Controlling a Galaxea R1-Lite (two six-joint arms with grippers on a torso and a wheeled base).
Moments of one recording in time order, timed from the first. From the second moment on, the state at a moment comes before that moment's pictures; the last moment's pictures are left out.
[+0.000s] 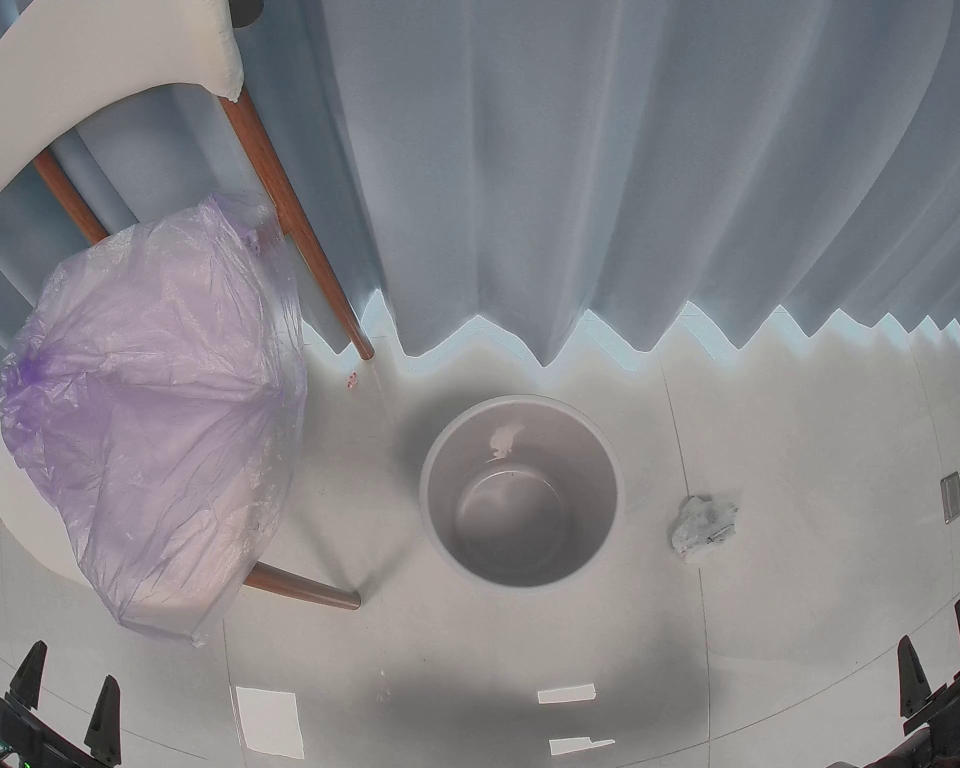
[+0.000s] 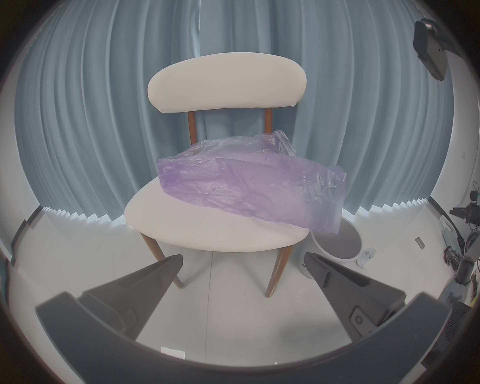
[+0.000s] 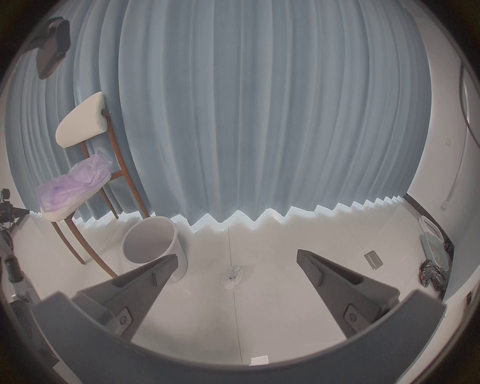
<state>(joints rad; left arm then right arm) 0.00 0.02 -0.02 -0.01 0.02 -0.03 0.00 0.02 -0.02 0.00 -0.01 0.00</state>
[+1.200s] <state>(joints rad) -0.01 0.05 -0.14 -0.15 -0.33 0.16 0.00 0.02 -0.02 0.00 -0.01 0.00</state>
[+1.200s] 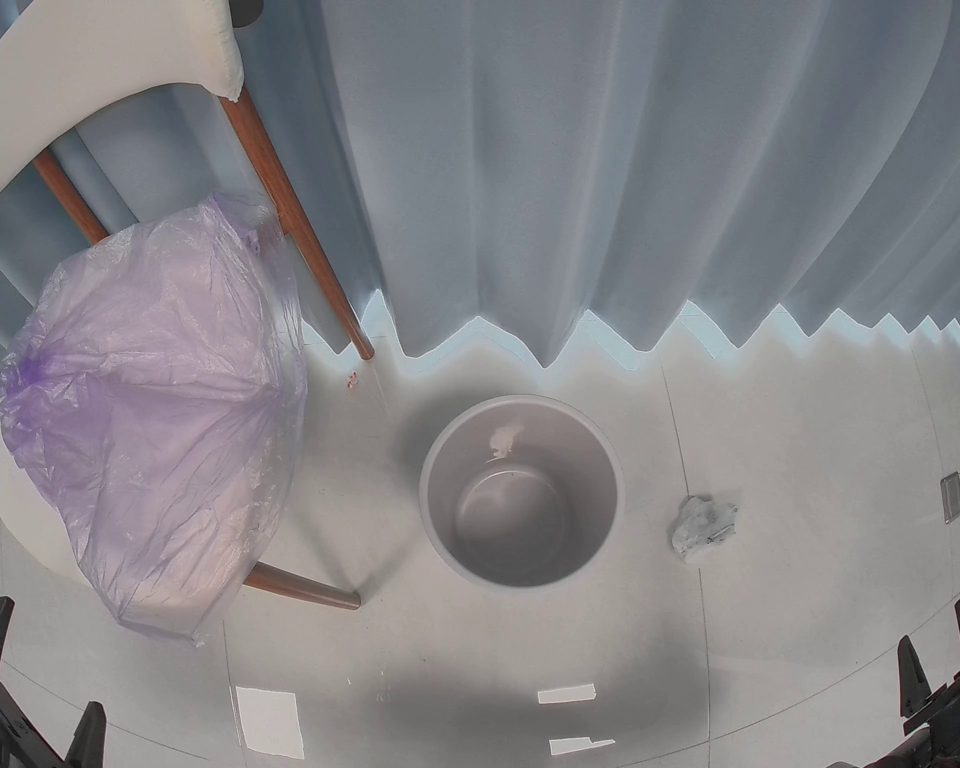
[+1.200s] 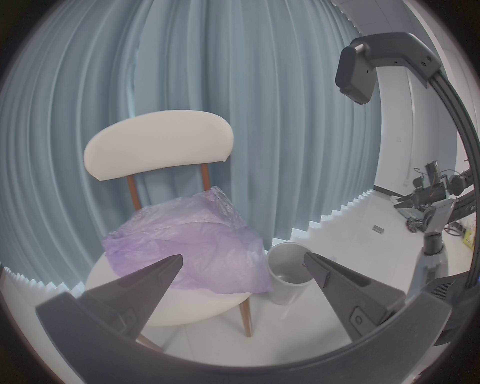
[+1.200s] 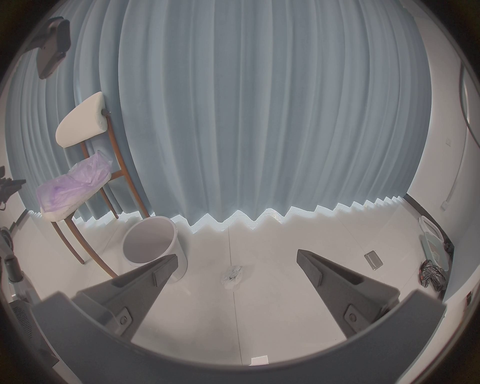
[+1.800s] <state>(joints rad) -0.02 0.45 -0.36 -0.13 -0.51 0.18 0.00 0.02 -0.02 0.00 -0.01 0.00</state>
